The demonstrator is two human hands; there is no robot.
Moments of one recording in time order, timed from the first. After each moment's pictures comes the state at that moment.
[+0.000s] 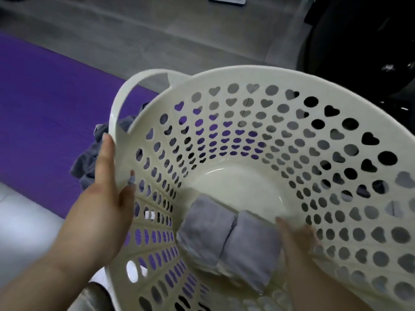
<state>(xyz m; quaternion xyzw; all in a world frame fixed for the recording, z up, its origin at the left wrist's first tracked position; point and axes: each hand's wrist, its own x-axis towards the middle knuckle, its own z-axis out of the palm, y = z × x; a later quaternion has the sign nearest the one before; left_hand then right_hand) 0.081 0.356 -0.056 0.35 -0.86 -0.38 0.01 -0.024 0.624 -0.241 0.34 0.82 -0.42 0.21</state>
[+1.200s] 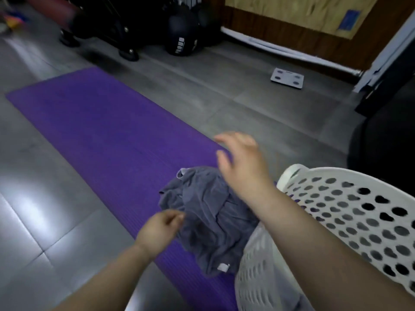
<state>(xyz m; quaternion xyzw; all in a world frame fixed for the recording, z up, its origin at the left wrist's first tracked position) 0.130 0.192 -0.084 0.35 -0.79 -0.50 -0.02 -0.015 0.277 0.013 -0.47 0.80 -0.35 -0.12</state>
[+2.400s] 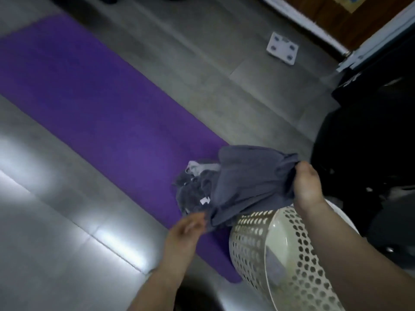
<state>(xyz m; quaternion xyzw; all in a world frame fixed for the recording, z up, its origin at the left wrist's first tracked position) 0.147 0.088 0.148 0.45 -0.46 -0.77 -0.01 -0.053 0.197 0.207 0.09 0.86 -0.48 0.12</state>
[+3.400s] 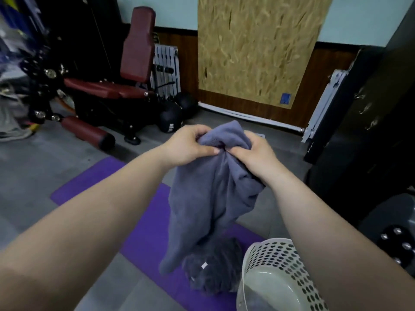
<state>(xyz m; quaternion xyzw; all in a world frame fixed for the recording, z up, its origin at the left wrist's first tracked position) 0.070 0.126 0.561 0.02 -0.89 -0.44 0.12 0.010 0.274 0.552 -0.28 0.78 -0.55 0.11</state>
